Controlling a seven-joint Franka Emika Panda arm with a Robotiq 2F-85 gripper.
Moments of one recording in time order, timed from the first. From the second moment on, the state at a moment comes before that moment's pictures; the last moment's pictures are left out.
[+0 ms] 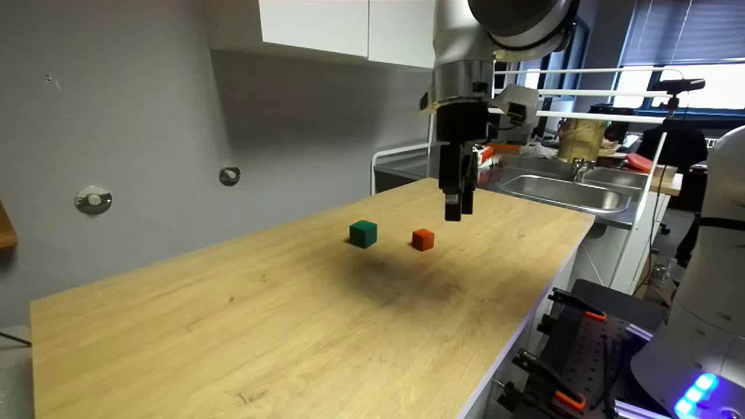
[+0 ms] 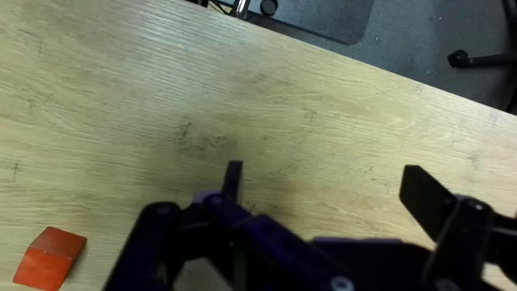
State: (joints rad) arm 0.23 -0.42 0.05 -2.59 0.26 2.02 -0.12
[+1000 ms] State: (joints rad) arm 0.19 -0.42 0.04 -2.59 0.26 2.07 -0.10
